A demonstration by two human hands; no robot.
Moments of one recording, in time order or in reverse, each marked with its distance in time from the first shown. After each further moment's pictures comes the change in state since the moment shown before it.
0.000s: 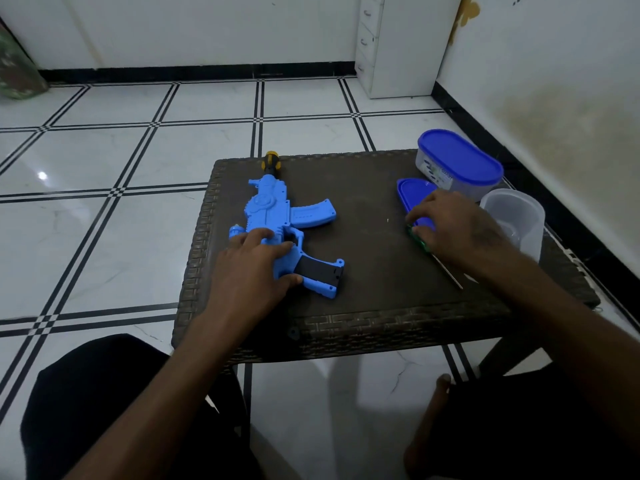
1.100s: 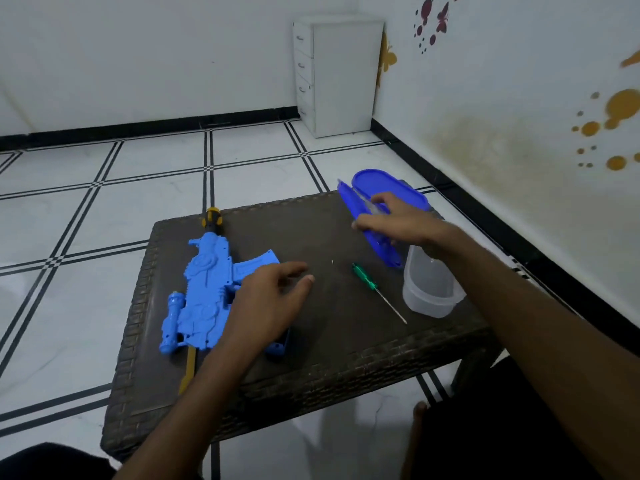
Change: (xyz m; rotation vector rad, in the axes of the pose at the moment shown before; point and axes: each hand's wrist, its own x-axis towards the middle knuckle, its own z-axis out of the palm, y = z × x) left_hand 0.047 0.084 0.005 -0.615 0.023 0.062; right_hand 0.037 0.050 -0.023 0.825 -0.068 0.340
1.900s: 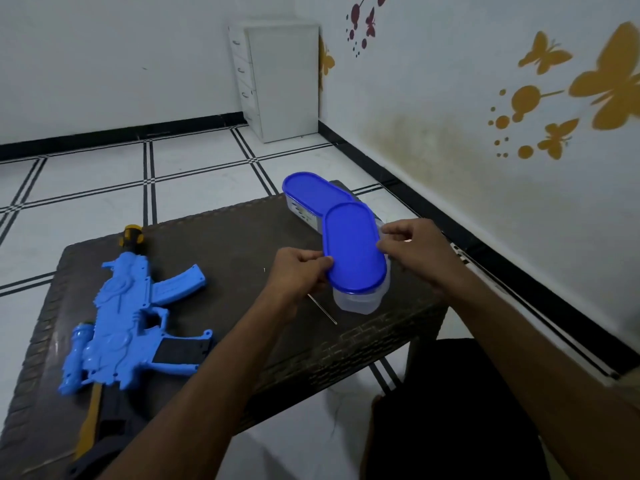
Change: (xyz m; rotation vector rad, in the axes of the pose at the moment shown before) left_hand 0.045 0.106 0.098 -0.553 -0.277 -0.322; right_hand -0.070 0.097 -0.050 0.188 0.386 -0.036
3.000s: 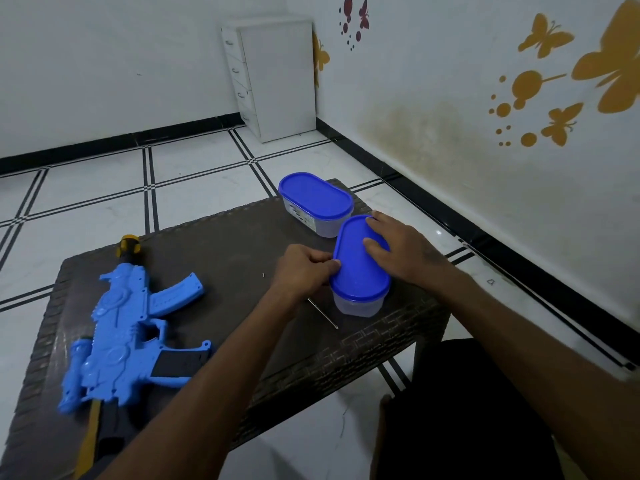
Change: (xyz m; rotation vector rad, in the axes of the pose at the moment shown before) left_hand 0.018 0.003 0.008 0.245 -0.075 0.049; right_hand 0.039 0.030 0.019 -0.523 -0.129 -0.217
